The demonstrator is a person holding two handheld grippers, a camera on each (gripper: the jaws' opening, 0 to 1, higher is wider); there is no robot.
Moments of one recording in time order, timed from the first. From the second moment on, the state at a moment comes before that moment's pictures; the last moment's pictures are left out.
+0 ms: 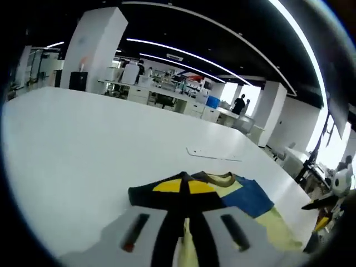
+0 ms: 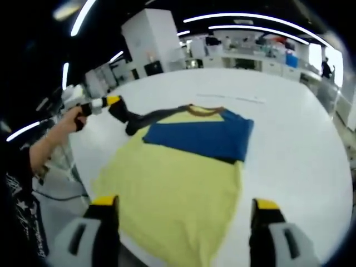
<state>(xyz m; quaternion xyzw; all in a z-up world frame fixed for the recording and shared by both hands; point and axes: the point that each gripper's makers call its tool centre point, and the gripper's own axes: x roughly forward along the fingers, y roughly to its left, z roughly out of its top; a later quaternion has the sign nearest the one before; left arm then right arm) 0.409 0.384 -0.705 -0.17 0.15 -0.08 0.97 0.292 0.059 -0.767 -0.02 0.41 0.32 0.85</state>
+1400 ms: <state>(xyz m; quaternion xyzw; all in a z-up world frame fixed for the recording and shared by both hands) 0.418 0.209 -0.745 -0.23 0.18 -0.25 0.92 0.288 0.049 -0.786 -0.01 0.44 0.31 0.84</state>
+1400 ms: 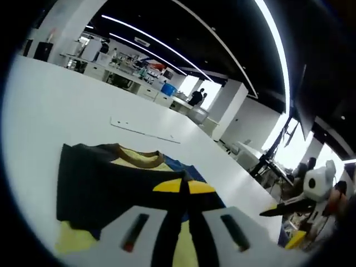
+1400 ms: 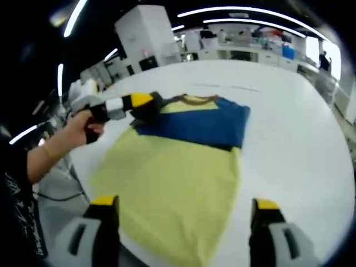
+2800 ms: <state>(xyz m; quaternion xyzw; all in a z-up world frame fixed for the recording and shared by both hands) 0.372 0.204 -0.764 -0.06 0.20 -0.30 0.93 0.314 0.078 -0.772 -0.04 0.41 0.35 0.84</state>
